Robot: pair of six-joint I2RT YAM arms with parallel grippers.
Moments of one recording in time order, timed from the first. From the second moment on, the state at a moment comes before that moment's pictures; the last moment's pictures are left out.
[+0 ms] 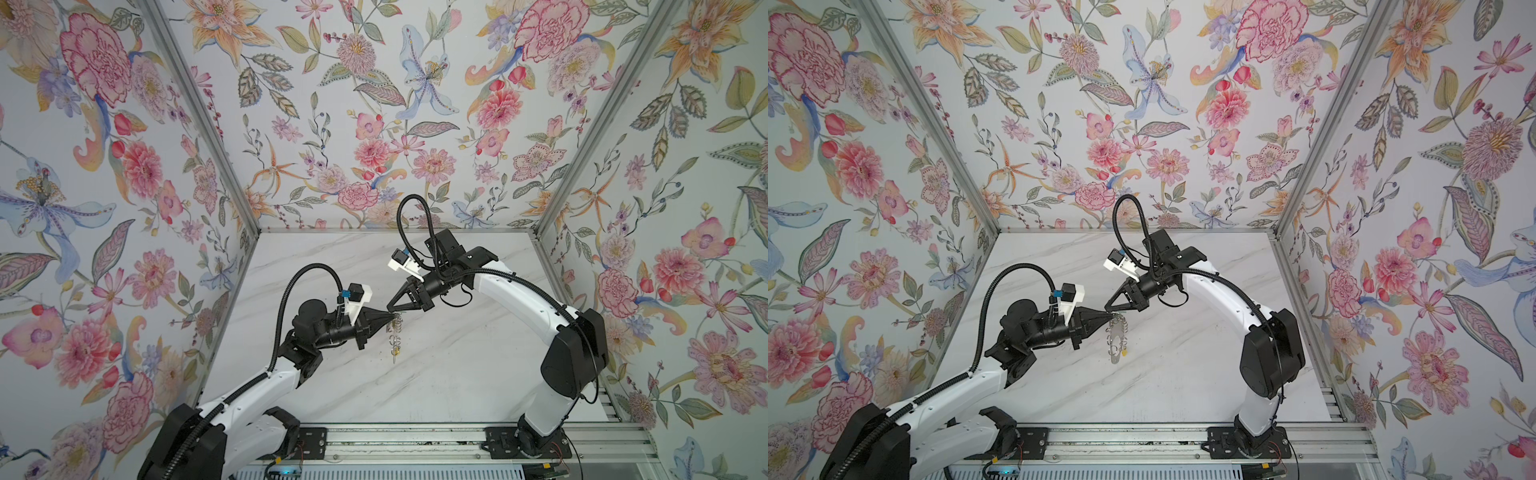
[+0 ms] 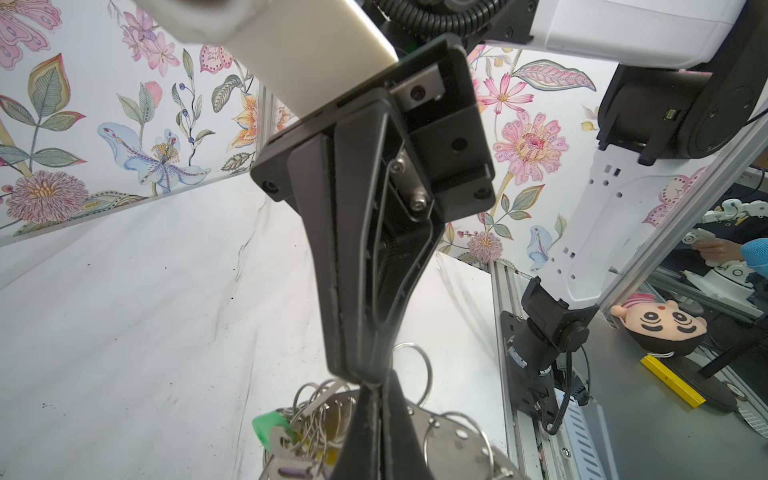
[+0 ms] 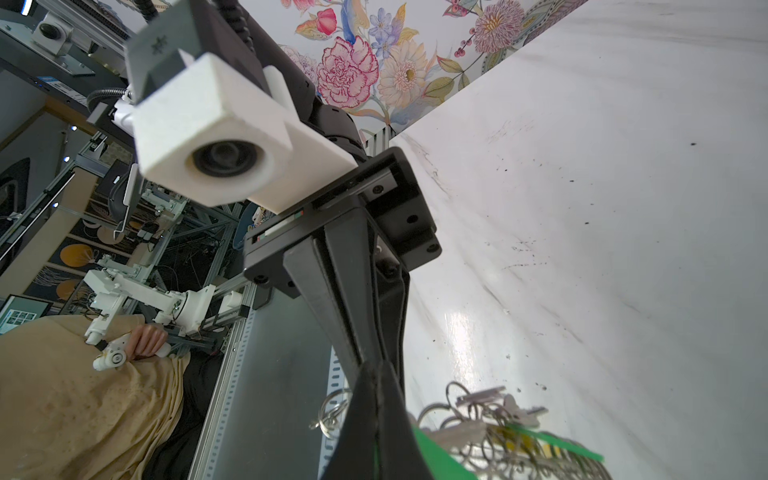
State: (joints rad) left arm -0.52 1.08 0.47 0.55 0.76 -0.24; right arm 0.62 1.75 1.58 -0.87 -1.15 -0.27
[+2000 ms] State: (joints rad) left arm -0.51 1.05 0.49 0.54 0.75 -0.22; right arm 0.56 1.66 1.50 -0.86 -1.15 -0.28
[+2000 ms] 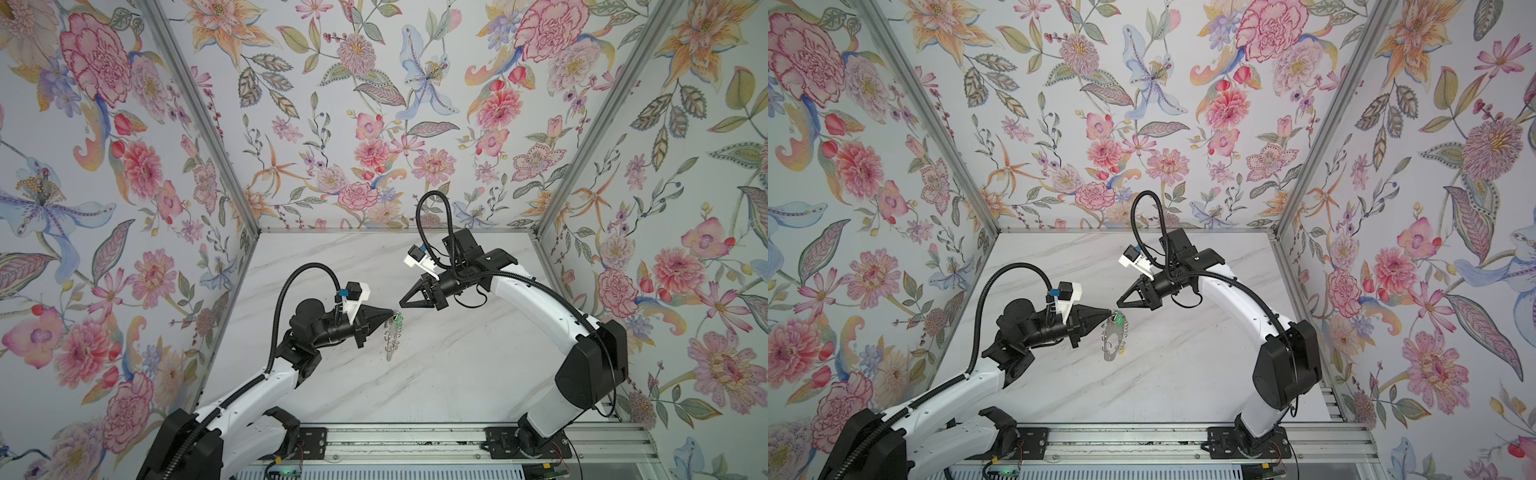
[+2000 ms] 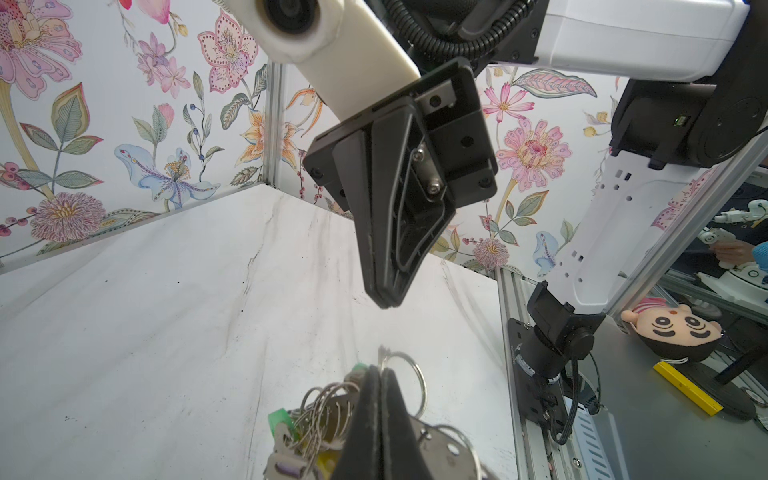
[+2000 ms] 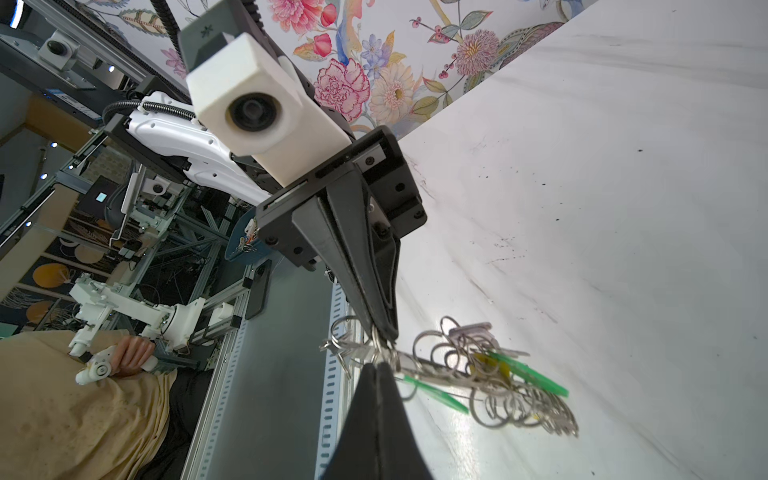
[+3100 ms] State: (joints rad) left arm -0.49 1.06 0.50 0.53 0.78 -0.22; right arm 0.62 1.47 1.17 -0.43 -0.88 -0.03
